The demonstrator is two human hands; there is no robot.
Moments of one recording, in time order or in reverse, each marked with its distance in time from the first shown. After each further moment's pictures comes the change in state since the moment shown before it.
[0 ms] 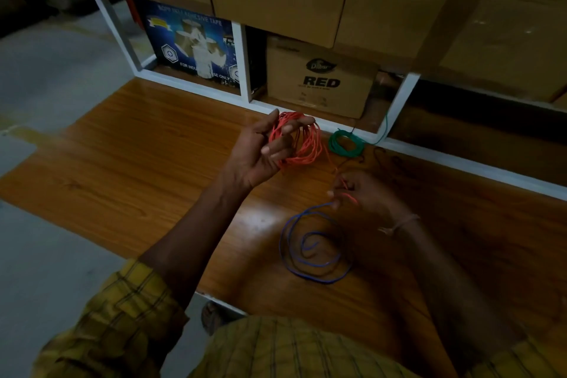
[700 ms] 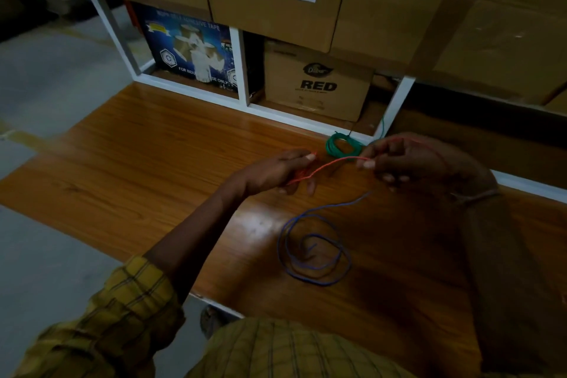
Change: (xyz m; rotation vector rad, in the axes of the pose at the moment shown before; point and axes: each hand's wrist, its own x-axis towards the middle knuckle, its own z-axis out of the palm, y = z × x) left_hand -0.001 -0.017 0.006 1.238 0.011 -0.194; right_hand -0.050 -0.074 -0.096 0.220 -0.238 -0.014
